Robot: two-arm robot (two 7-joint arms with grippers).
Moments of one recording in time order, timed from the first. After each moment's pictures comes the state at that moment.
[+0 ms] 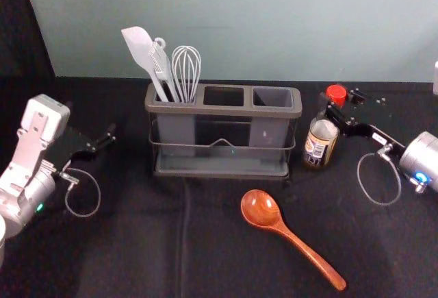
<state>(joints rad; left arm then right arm) -0.20 0.60 0.45 -1.41 -0.25 -0.12 0.03 0.31 0.50 -0.28 -1.33 0.51 -0.08 0.54</state>
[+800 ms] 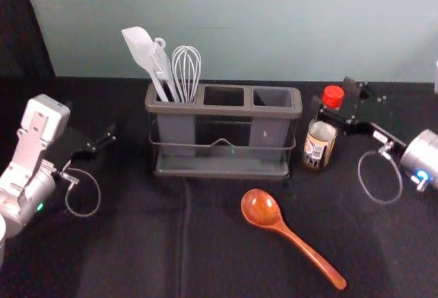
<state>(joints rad) -0.20 0.60 0.45 -1.41 -0.25 -0.12 0.03 0.30 0.50 -0.28 -1.35 0.51 -0.08 0.54</state>
